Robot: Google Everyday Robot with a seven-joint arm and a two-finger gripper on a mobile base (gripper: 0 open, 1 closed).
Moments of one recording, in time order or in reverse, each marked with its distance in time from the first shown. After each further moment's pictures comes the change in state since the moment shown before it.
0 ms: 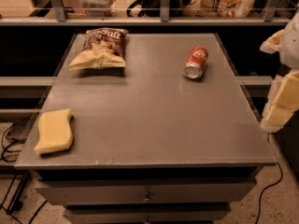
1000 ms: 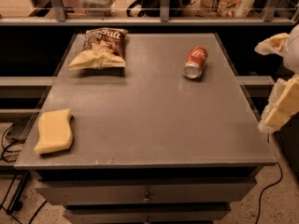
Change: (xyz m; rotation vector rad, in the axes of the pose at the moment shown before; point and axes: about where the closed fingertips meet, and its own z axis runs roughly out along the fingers) arm -0.009 0.000 0.009 -0.010 -0.175 -0.054
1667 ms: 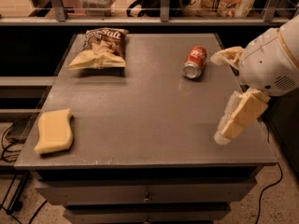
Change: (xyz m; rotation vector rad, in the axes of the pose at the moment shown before) arm -0.069 0.032 0.037 -0.072 -0.234 -0.074
